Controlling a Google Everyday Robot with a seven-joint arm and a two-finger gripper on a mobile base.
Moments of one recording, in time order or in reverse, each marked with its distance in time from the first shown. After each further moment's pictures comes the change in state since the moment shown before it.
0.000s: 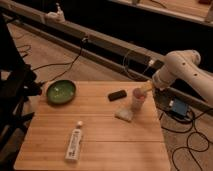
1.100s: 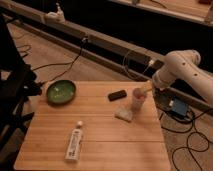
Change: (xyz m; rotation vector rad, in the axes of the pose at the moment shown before) arm 0.000 0.000 0.000 0.000 0.000 0.000
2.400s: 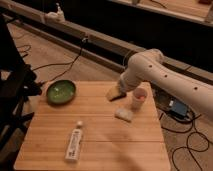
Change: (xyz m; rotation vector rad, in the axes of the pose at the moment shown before) arm -0.007 0.246 -0.017 -0.198 -0.026 -0.314
